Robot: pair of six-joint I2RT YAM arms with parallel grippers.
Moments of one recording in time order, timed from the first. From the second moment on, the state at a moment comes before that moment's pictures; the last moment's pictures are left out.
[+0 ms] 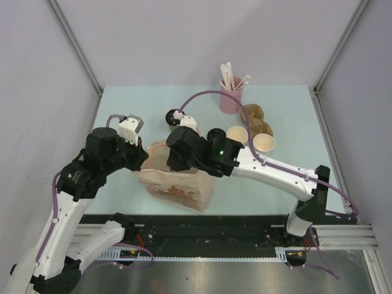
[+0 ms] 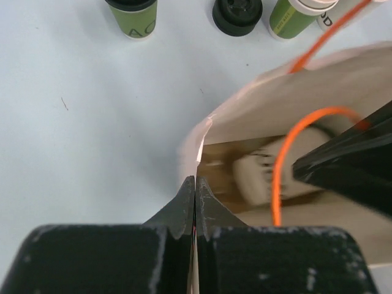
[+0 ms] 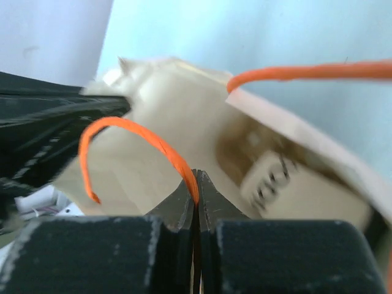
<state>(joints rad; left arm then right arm) -0.41 0.82 1.20 -0.98 0.11 -0.08 1.23 1.71 1.82 -0.81 0.28 0.89</state>
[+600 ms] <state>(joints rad) -0.41 0.87 1.30 -0.99 0.10 -0.07 1.23 1.65 1.85 -0.86 0.33 0.79</state>
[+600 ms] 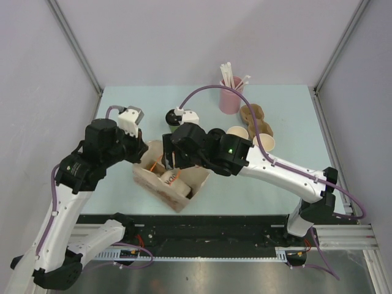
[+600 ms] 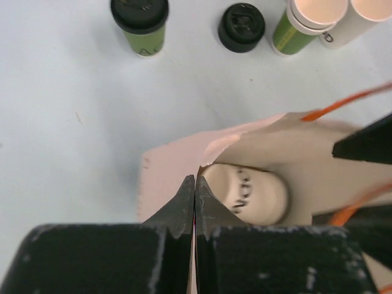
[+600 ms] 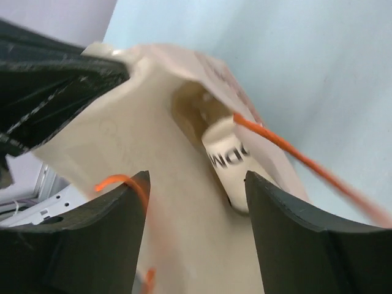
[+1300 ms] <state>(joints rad) -0.45 0.76 1.25 -0.76 0.13 0.25 1.23 1.56 1.79 -0.71 0.26 0.70</state>
